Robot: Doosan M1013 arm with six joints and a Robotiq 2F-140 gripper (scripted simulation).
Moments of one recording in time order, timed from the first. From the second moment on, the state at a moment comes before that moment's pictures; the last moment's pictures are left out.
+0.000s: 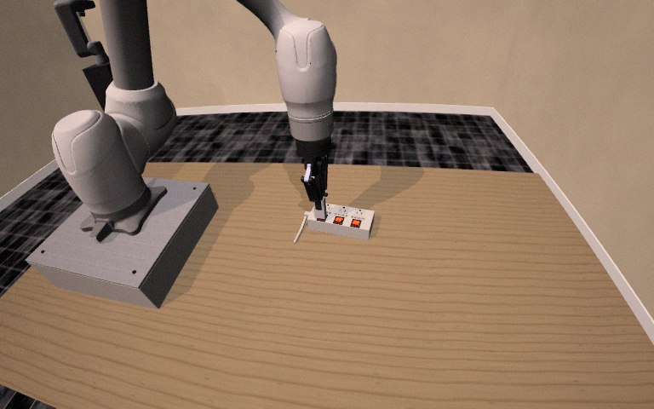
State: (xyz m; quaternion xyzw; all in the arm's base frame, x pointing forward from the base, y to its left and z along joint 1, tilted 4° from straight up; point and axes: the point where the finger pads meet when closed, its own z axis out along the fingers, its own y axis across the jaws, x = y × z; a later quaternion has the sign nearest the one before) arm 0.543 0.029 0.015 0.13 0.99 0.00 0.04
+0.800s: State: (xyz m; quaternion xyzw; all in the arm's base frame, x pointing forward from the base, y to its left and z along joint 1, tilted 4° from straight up) arm 0.543 0.029 0.013 0.13 0.99 0.00 0.04
